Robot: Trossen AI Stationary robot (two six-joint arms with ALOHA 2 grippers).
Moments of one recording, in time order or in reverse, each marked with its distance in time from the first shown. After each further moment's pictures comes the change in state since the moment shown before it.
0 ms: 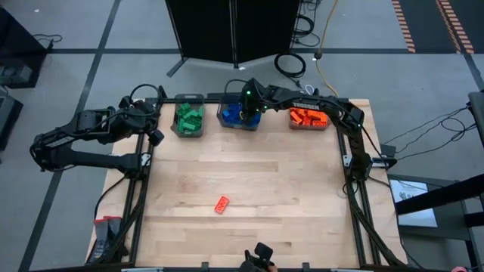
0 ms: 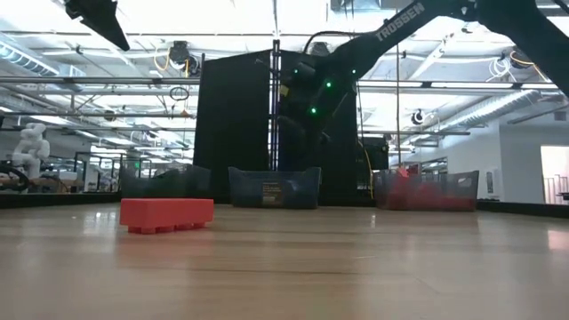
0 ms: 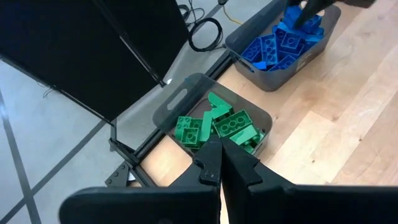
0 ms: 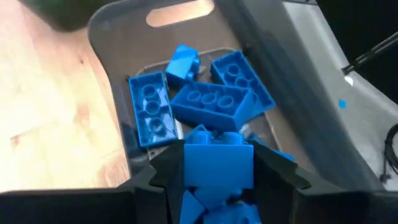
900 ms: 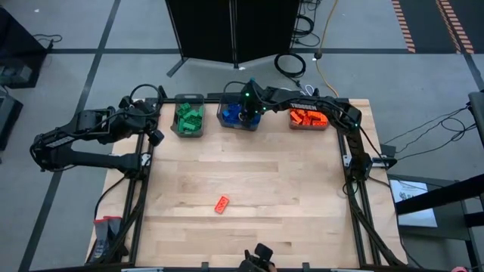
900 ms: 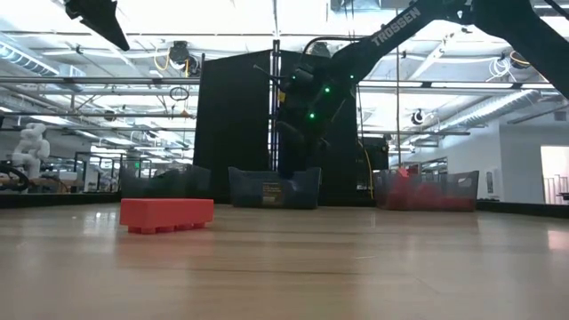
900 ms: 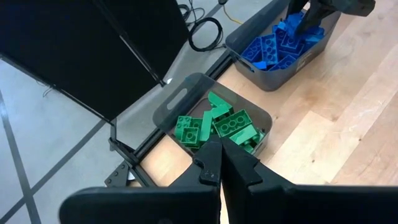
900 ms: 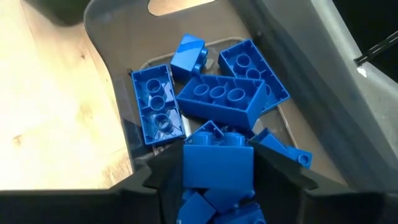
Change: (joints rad) left arm 0.000 0.000 0.000 -0.002 0.000 -0.005; right arm 0.002 0.032 0.000 0.002 -0.027 0.029
